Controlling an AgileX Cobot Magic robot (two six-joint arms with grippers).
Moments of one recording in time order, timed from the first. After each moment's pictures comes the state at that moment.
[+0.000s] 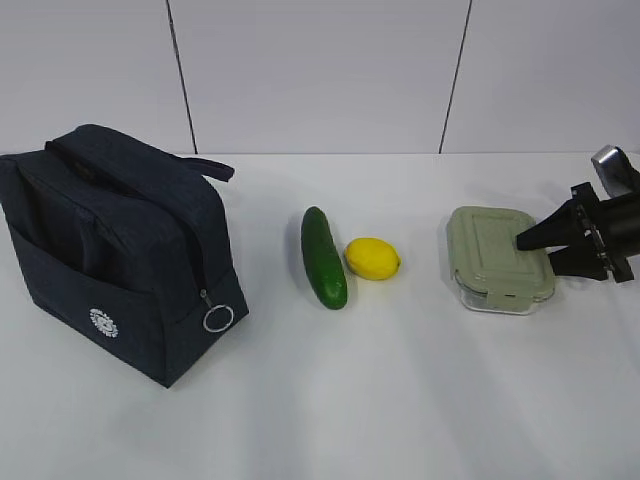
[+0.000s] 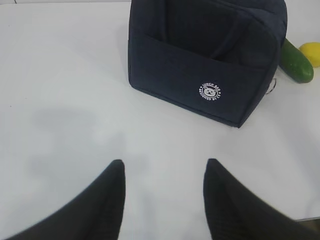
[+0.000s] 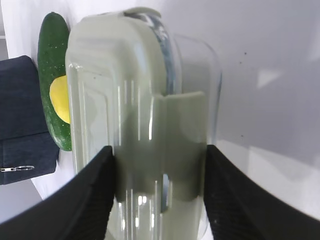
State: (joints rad) left arm -0.13 0.01 -0.52 -0.05 1.11 -0.06; right arm -0.37 2.28 -1.44 1.07 1.19 -0.88
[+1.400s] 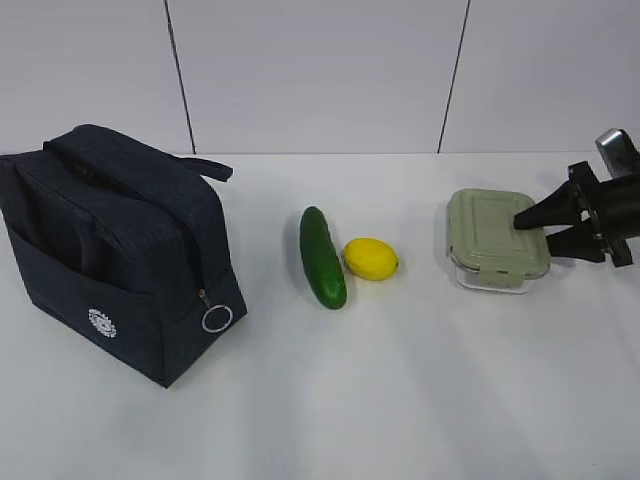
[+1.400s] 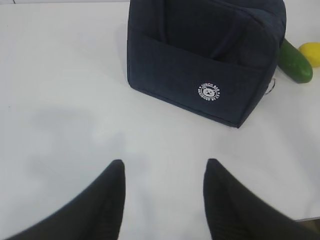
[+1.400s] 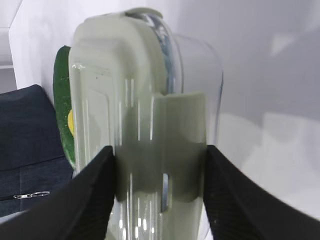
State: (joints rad) left arm -0.13 0.01 -0.52 -0.05 1.11 -0.06; right arm -0.36 2.23 -1.44 1.12 1.15 -0.81
